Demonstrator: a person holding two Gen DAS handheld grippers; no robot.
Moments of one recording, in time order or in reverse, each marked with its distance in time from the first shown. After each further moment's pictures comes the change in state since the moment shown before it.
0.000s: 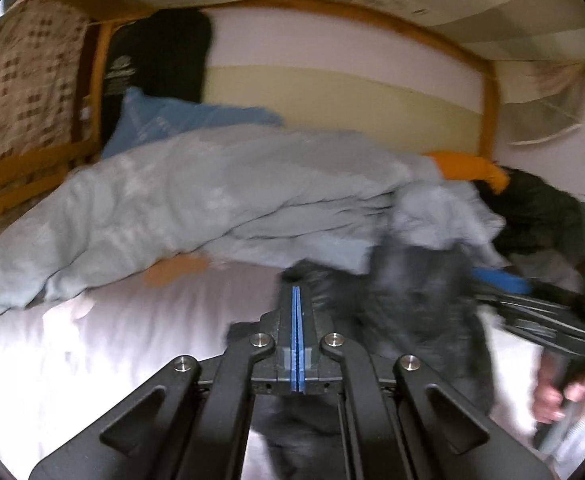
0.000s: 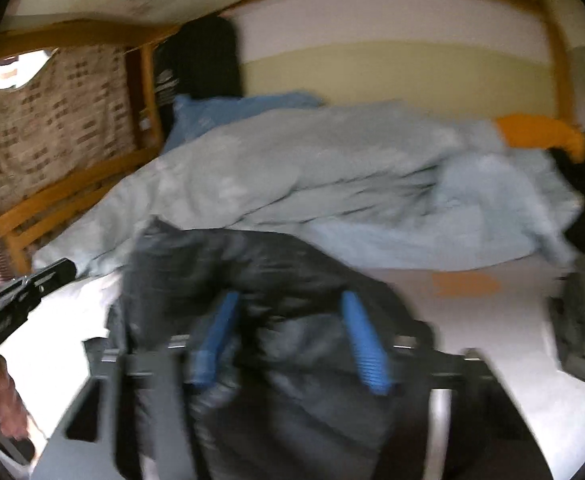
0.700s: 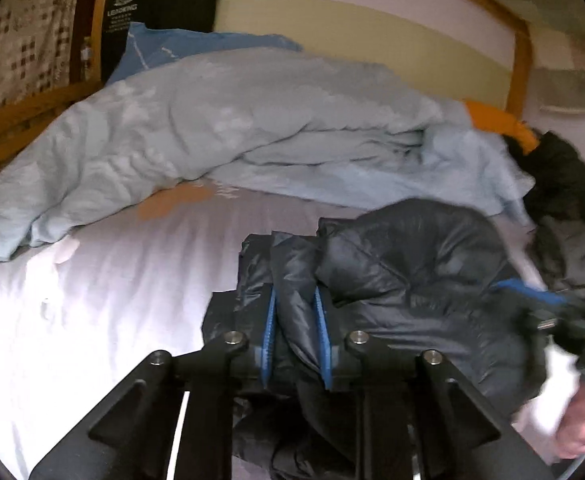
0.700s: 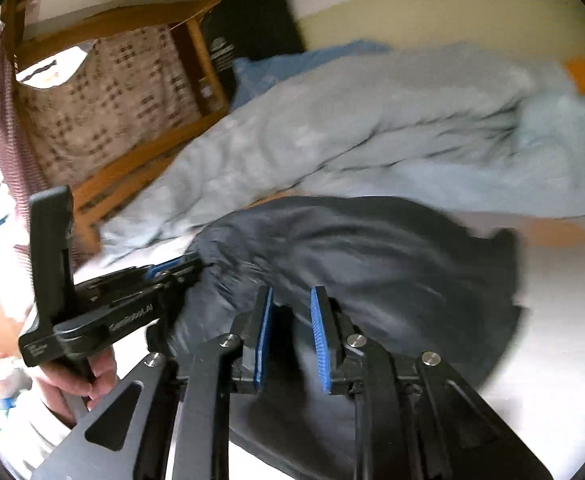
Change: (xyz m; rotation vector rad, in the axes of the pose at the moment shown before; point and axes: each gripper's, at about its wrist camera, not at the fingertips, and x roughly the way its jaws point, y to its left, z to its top) left arm 0.079 0.016 -0.038 -0.052 0.251 0.096; right arm 0.017 0.011 -0.038 0.032 0.092 0.217
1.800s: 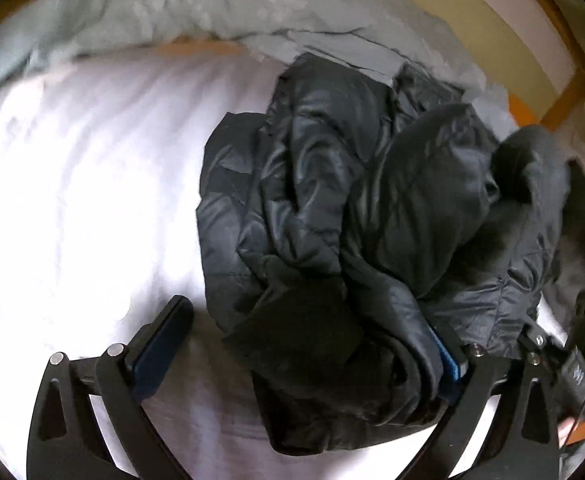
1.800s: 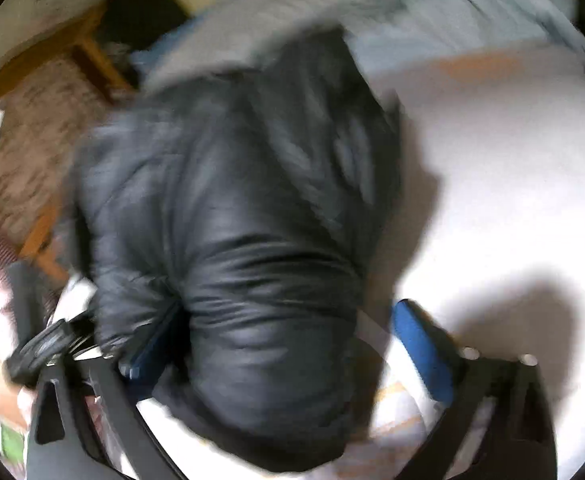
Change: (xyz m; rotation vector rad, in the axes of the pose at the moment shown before) left arm 0.039 0.027 -0.077 -0.286 0.286 -0.081; right arm 0.041 -0.103 -0.081 0.375 0.194 -0.072
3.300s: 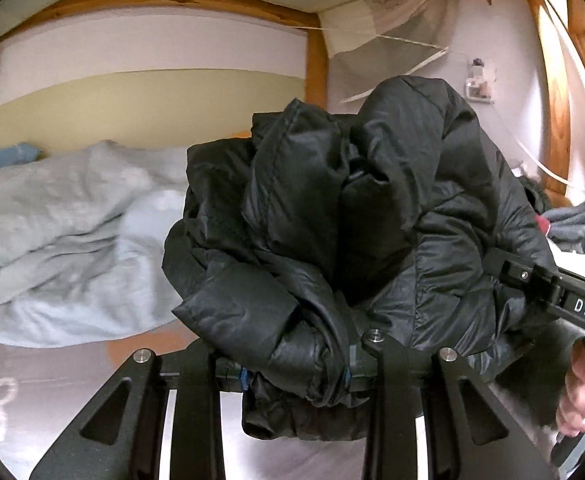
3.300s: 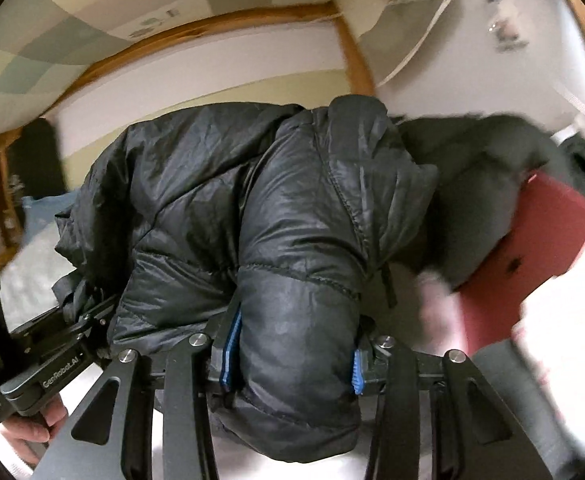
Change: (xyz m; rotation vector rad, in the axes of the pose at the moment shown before) left arm 0.009 -0.486 -0.007 0.649 -0.422 -0.433; right arm -0.361 -0.209 0.120 -0.047 -0.652 -0.536
